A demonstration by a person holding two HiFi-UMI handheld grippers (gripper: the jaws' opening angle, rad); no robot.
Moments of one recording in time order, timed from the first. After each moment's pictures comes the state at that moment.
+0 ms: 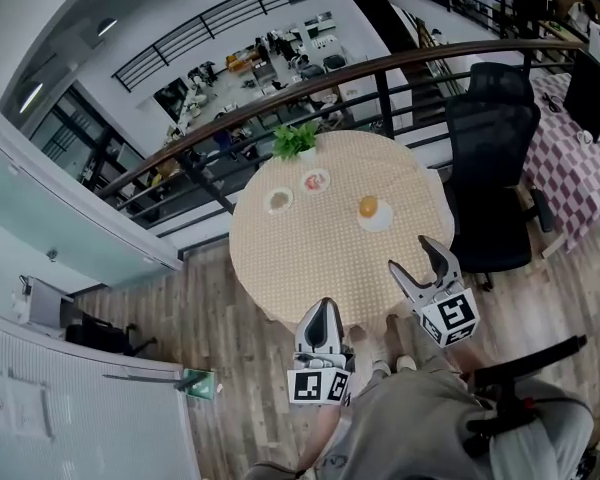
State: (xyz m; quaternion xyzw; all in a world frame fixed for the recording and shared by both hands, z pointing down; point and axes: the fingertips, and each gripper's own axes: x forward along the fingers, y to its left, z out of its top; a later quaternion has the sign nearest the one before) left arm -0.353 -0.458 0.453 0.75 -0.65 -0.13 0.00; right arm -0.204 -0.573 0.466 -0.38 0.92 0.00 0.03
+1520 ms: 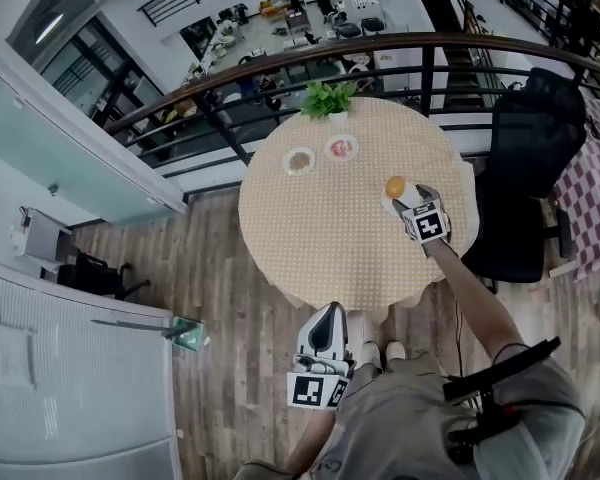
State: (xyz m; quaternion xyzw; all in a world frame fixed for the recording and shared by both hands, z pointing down) left arm -0.384 -0.458 0.493 0.72 -0.69 -0.09 0.03; right arm -0.309 -0.808 0.701 -0.35 0.89 -0.09 -0.28
